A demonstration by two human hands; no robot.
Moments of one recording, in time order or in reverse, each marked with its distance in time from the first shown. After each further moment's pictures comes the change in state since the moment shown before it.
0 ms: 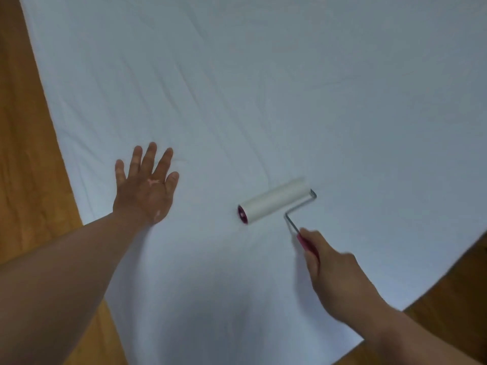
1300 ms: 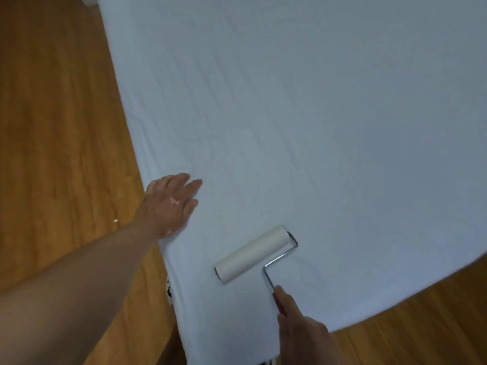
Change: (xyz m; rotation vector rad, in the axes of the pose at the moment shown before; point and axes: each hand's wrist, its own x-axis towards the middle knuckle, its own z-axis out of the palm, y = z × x) left_hand -0.116 -0.038 -0.021 0.110 -0.100 0.198; right_hand -0.128 -0.069 0.075 -0.045 -0.340 0.105
